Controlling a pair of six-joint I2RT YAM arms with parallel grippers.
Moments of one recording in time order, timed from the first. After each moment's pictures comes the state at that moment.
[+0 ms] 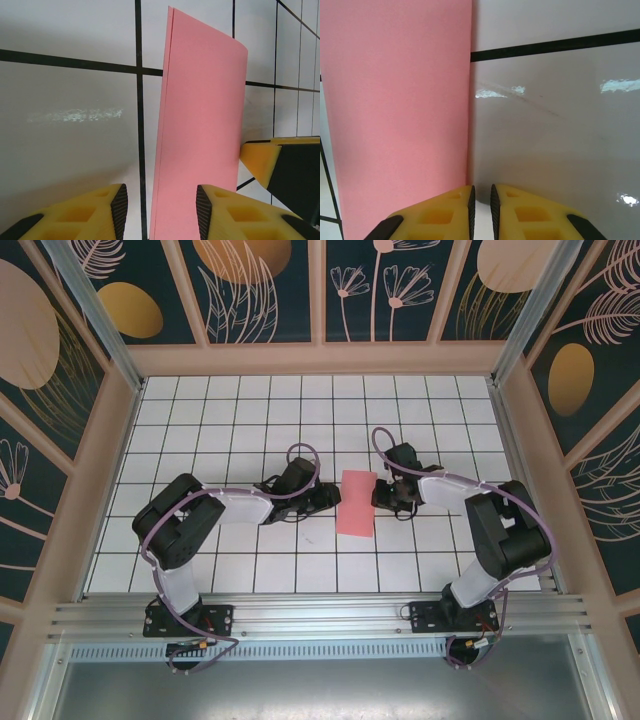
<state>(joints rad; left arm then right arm) -0.76 1.84 0.87 0.21 0.23 -0.99 0.41 1.60 0.80 -0.37 -0.18 0.52</state>
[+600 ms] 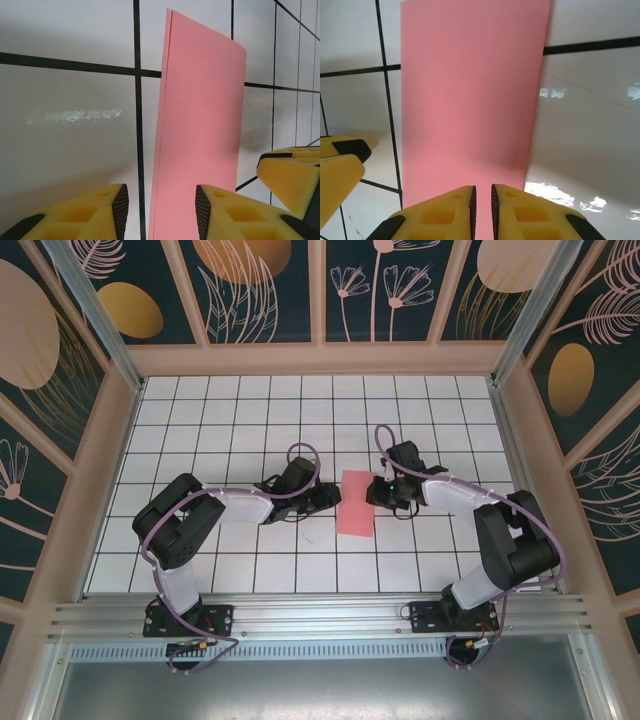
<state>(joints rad) -0.76 1.84 0.87 0.21 0.23 -0.99 0.42 1.54 0.78 -0.34 -0.30 0.54</state>
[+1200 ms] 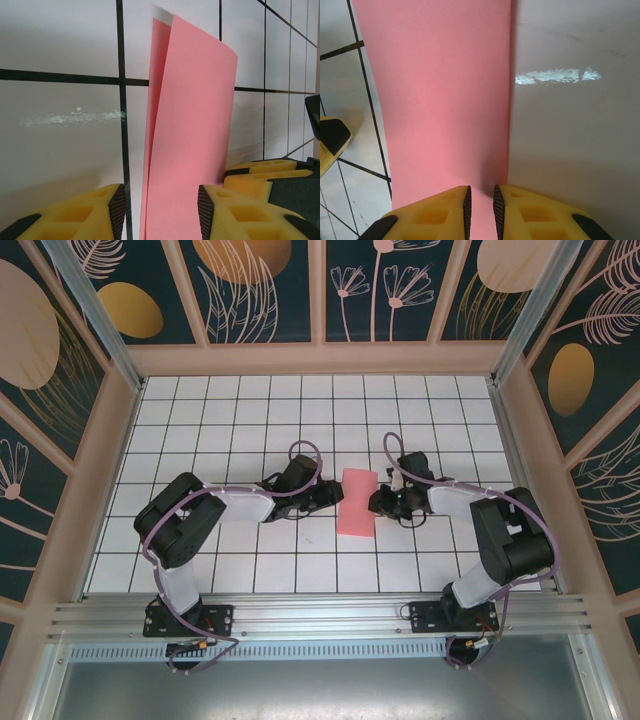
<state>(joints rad) -0.76 1.85 0.90 0.21 0.24 -0.99 0.33 1.56 0.66 -0.20 -0.47 0.55</state>
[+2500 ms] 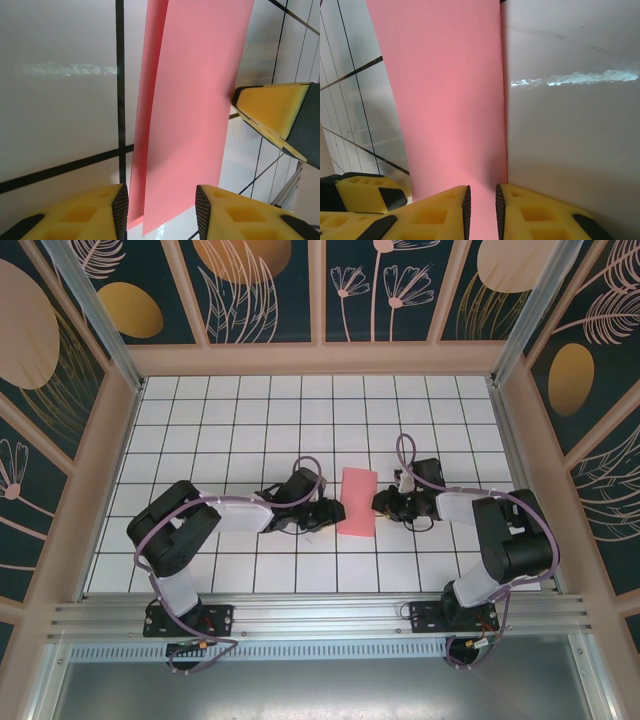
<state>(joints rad) -0.83 1.79 0.83 0.13 0.36 -1.08 0.25 1.56 0.56 -0.03 -0.62 0.60</state>
